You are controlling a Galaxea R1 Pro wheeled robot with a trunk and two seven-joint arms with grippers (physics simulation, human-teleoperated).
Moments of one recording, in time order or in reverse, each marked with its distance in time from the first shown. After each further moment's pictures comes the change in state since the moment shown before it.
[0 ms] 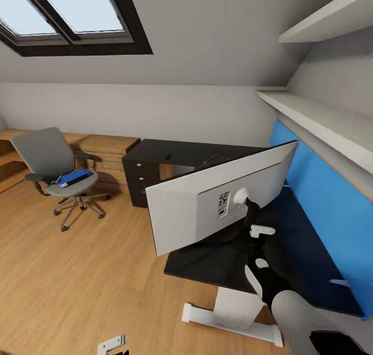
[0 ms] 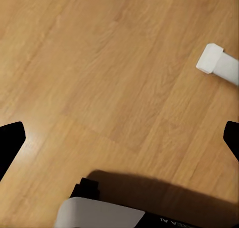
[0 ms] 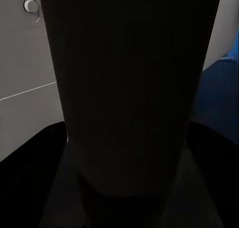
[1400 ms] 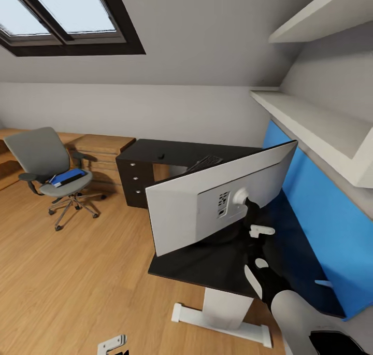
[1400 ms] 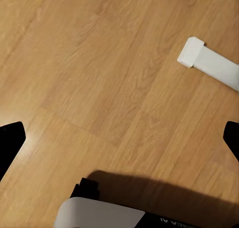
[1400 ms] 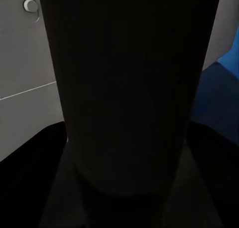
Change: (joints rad) left arm 0.000 0.000 0.000 0.000 0.000 0.000 0.000; right arm 0.000 0.001 0.002 0.000 -0.002 0.001 0.000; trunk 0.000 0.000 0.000
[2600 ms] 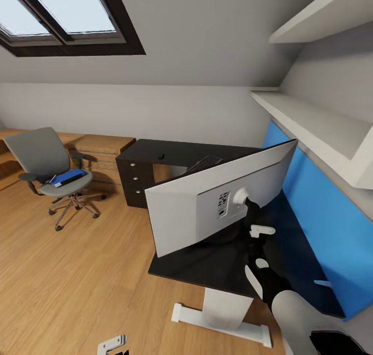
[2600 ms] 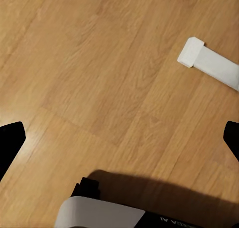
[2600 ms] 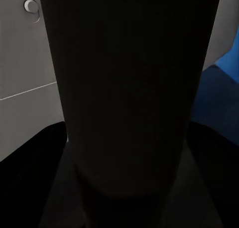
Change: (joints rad) left arm 0.000 0.000 0.000 0.000 0.000 0.000 0.001; right arm 0.000 -0.003 -0.003 0.001 0.015 -0.004 0.000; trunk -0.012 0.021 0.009
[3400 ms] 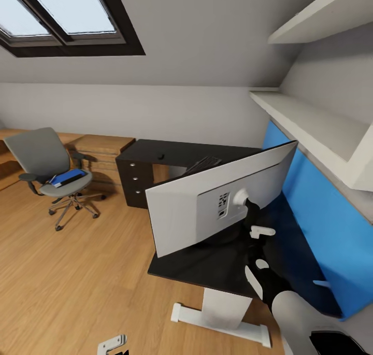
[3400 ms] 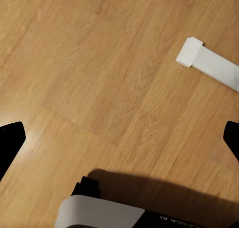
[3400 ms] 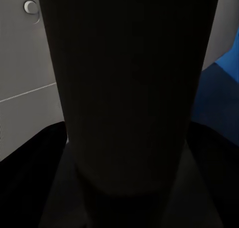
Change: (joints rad) left arm 0.000 0.000 0.000 0.000 0.000 -0.001 0.000; right arm 0.001 -0.001 0.008 0.006 -0.019 -0.001 -0.002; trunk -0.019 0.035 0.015
